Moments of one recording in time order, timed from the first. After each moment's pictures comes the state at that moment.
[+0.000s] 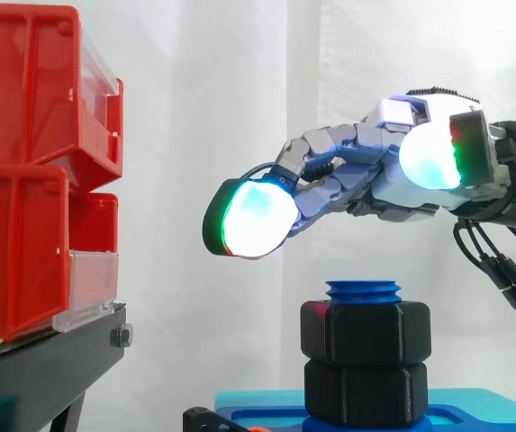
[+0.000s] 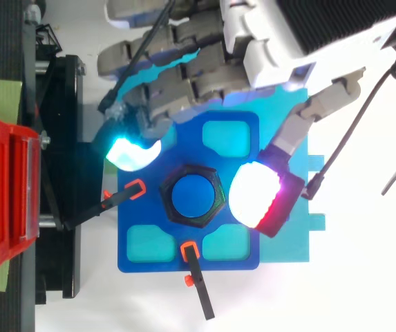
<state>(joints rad) -0.10 -2.34 -1.01 -2.78 -2.15 -1.15</state>
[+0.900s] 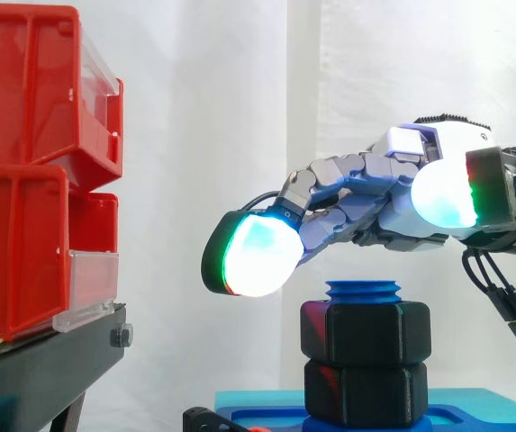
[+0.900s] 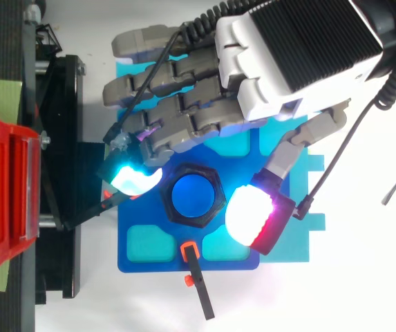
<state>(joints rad) -0.08 -2.34 -1.08 -2.71 -2.13 -1.14</state>
